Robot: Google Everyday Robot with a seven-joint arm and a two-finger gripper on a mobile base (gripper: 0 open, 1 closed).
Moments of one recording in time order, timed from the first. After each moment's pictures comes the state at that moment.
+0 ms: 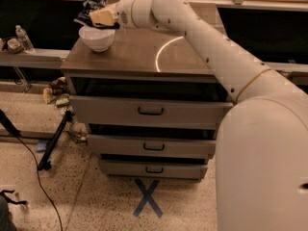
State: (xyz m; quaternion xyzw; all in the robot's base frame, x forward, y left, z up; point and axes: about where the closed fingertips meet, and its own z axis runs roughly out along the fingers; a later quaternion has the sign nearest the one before) arm 0.820 0.150 0.962 -0.37 0.67 0.30 0.57
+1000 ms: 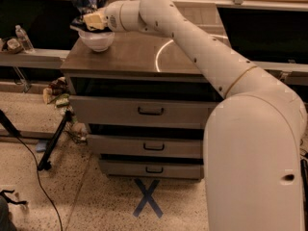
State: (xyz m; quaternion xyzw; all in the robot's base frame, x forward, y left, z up) arm 0.816 0.187 0.949 -0.38 0.67 0.31 0.55
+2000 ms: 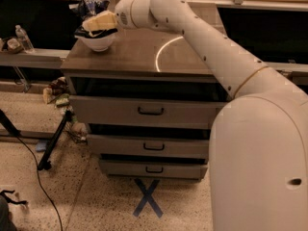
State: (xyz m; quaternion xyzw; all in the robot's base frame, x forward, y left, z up) arm 0.825 0.151 0.954 -0.38 0.68 0.29 0.56
